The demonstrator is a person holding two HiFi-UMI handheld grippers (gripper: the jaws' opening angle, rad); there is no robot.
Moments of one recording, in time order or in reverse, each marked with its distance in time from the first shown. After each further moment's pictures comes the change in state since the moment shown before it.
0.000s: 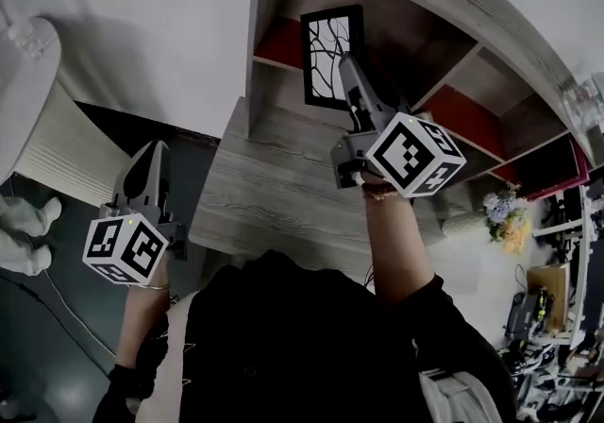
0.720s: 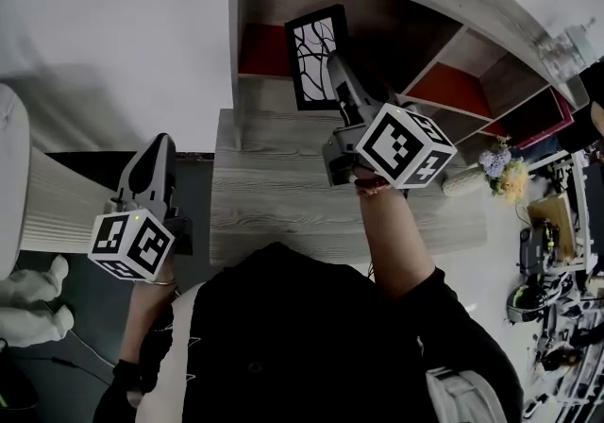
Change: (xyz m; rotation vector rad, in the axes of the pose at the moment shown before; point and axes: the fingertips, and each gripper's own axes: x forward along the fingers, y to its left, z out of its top) left arm 0.074 0.012 0.013 -0.009 0.079 -0.252; right arm 0.010 -0.010 -0.008 0.020 -0.022 -0.238
